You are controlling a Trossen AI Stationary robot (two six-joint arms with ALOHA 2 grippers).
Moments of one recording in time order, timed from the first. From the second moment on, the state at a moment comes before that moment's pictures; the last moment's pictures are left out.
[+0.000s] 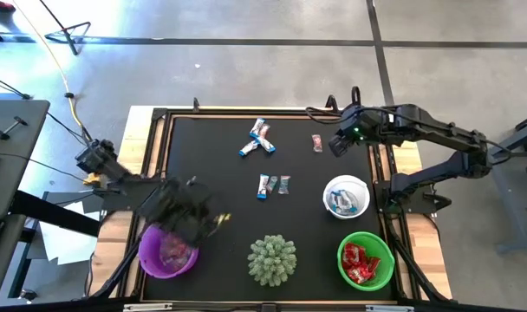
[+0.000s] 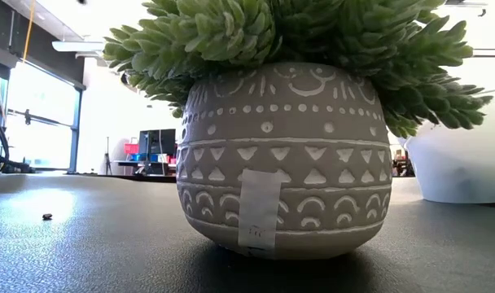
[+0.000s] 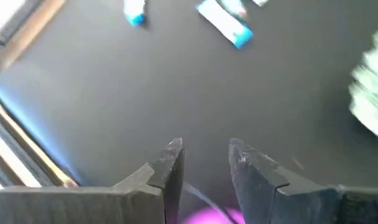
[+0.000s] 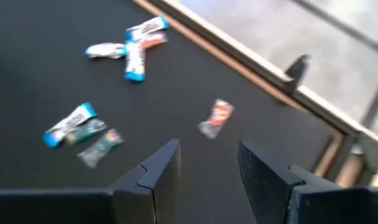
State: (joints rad) left arm -0.60 1.55 1.58 -1.57 -0.53 -1.27; right arm -0.18 1.22 1.49 -1.32 0.42 0.61
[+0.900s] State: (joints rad) left arm -0.16 1.40 1.58 -1.08 -0.61 -0.65; right arm -0.24 1.75 1.49 -0.89 -0.06 -0.03
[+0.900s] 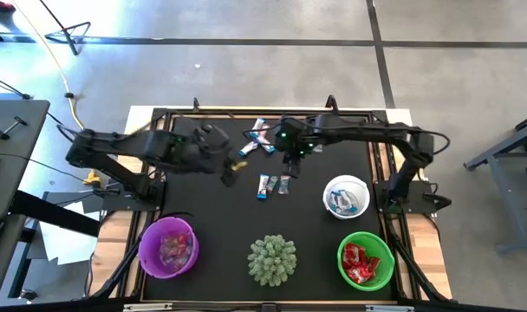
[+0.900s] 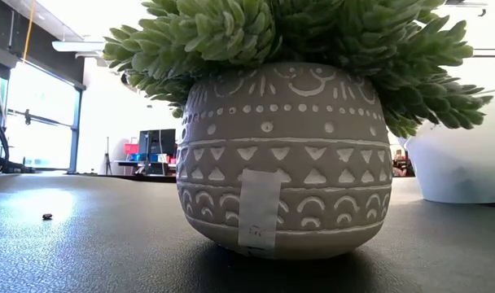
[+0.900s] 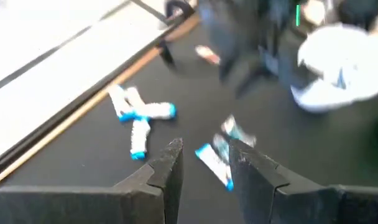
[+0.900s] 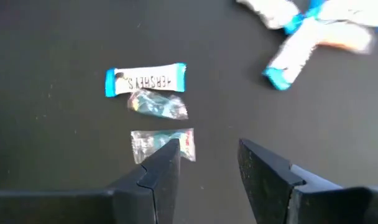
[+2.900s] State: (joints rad) left arm -0.11 0.91 1.58 -1.28 -0.81 -0.45; right arm -0.05 2.03 1.49 -0.88 0.10 1.30
